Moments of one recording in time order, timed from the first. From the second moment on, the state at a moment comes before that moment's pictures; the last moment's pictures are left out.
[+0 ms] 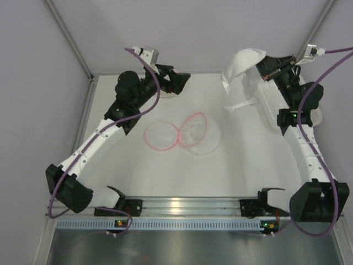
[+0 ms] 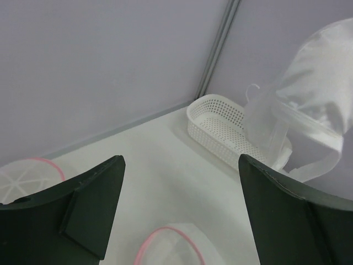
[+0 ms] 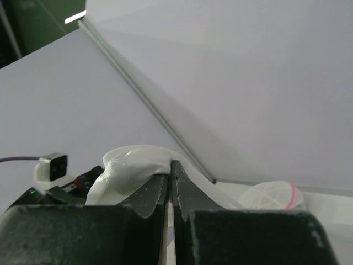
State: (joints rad) left arm -0.57 1.34 1.32 0.19 0.15 -0.31; right arm -0.02 1.16 1.04 0.66 -0.48 1.00
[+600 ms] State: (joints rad) left arm -0.51 1.43 1.33 0.13 0.62 -0.08; right arm 0.13 1.41 1.28 1.08 -0.92 1.29
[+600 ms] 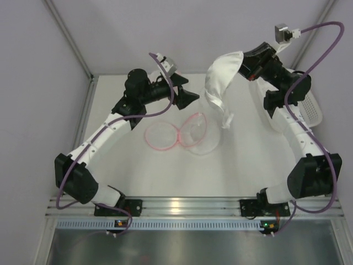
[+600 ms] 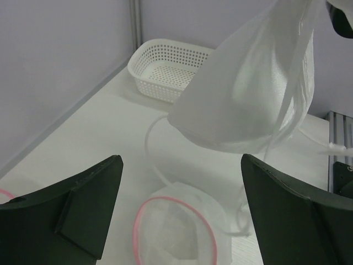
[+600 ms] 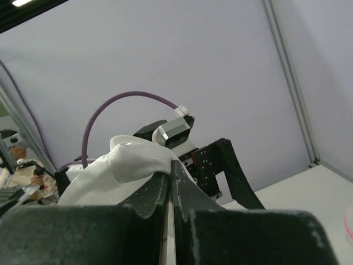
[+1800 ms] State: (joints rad) left arm -0.48 1.62 1.50 0.26 1.05 -0.12; right arm 0.23 1.48 1.38 1.15 -1.01 1.31
